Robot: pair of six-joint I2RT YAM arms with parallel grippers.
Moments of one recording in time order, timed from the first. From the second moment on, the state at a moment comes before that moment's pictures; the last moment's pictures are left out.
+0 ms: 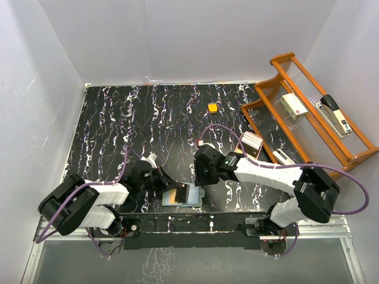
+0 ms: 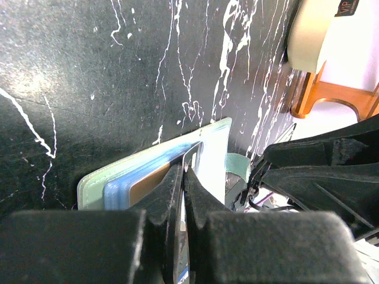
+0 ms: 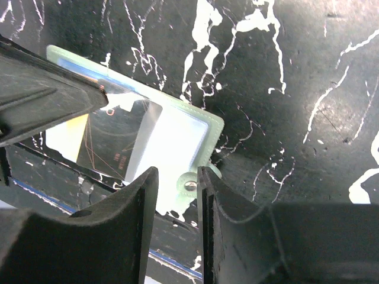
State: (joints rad) left arm -0.66 1.32 0.17 0.51 0.32 -1.16; right arm 0.94 1.44 0.88 -0.49 0.00 0.73
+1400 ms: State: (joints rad) left arm -0.68 1.07 0.28 0.05 0.27 -1.07; right arm 0.94 1.44 0.69 -0.29 -0.05 0.82
